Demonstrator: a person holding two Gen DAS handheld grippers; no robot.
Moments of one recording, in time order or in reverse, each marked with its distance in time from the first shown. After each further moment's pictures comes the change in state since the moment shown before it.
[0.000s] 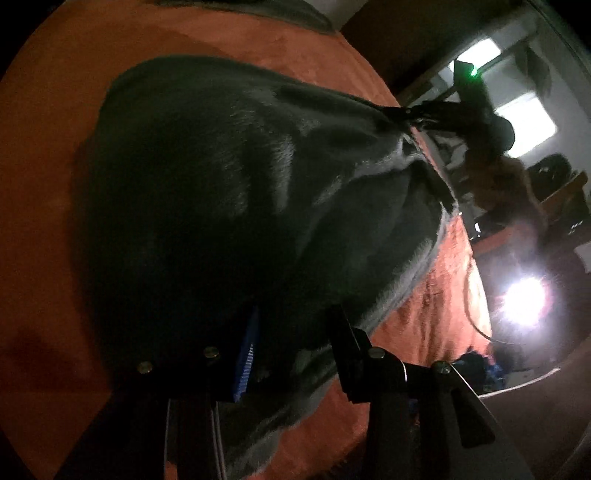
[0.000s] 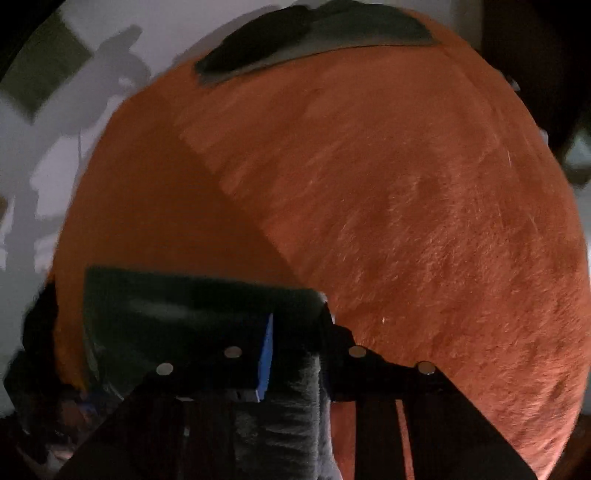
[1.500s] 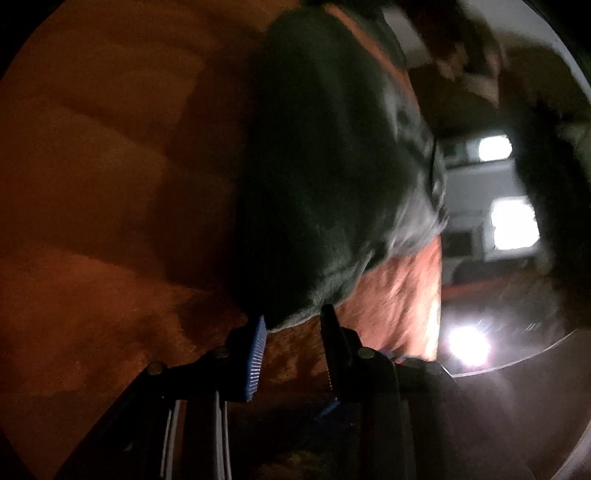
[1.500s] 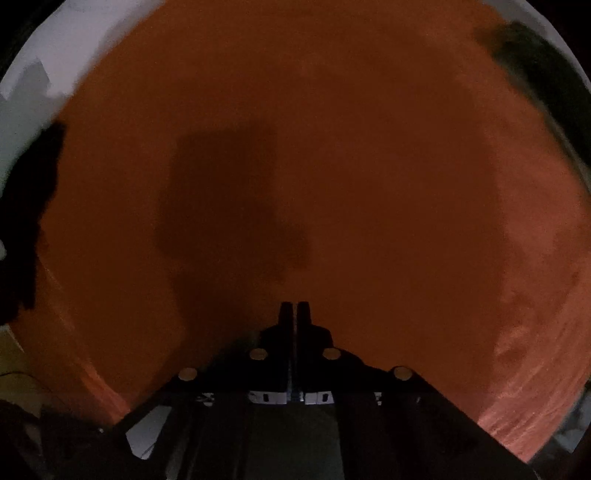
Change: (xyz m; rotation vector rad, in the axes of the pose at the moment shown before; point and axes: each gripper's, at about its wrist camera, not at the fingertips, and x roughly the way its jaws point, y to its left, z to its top) left arm -0.032 0.054 -0.097 -0.450 -0.073 -0.185; right arm 0.130 0.340 0.082 -0.681 0.367 -0.038
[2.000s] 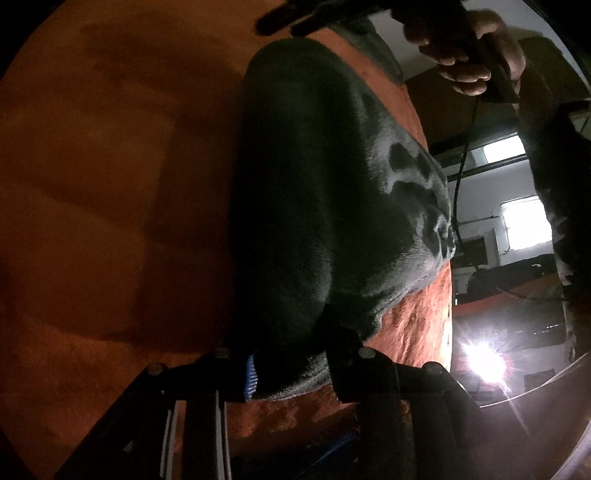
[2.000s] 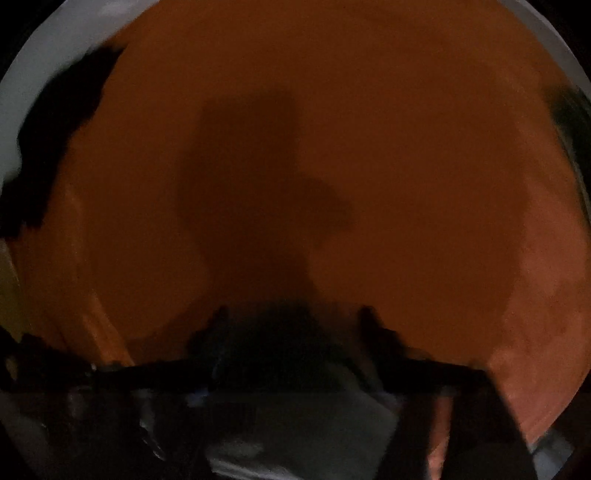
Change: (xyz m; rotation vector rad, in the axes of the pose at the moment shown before) left arm 0.009 -0.020 0.034 0.094 -0.048 0.099; right arm 0.025 0.074 -0.014 -0.334 0.209 -0.007
